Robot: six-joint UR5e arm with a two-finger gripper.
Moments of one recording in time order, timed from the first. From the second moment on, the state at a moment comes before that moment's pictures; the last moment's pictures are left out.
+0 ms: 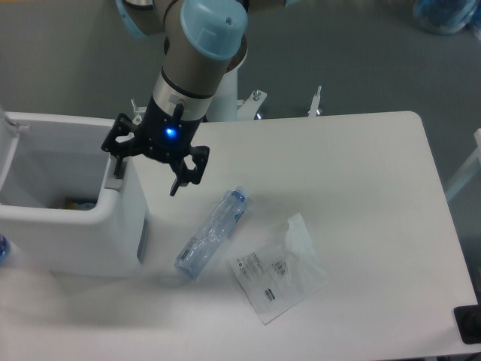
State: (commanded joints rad) arm 2.33 -1.68 -1.57 -1.32 1.08 0.44
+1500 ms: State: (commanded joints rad) arm 2.66 -1.78 -1.52 -1.18 1.27 0.87
